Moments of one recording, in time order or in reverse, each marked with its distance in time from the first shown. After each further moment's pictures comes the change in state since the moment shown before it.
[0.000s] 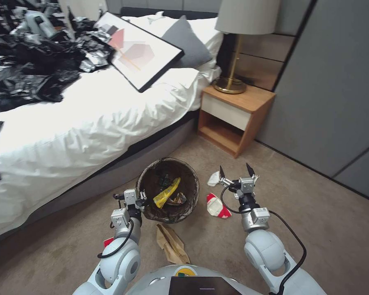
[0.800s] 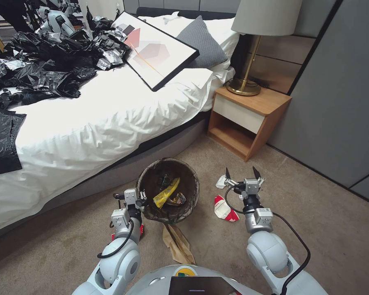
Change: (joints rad) left arm -0.001 0.010 0.002 0.001 0.011 -0.003 0.004; right arm -0.023 0.001 0.025 -0.009 0.020 -0.044 0.065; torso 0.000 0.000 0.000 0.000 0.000
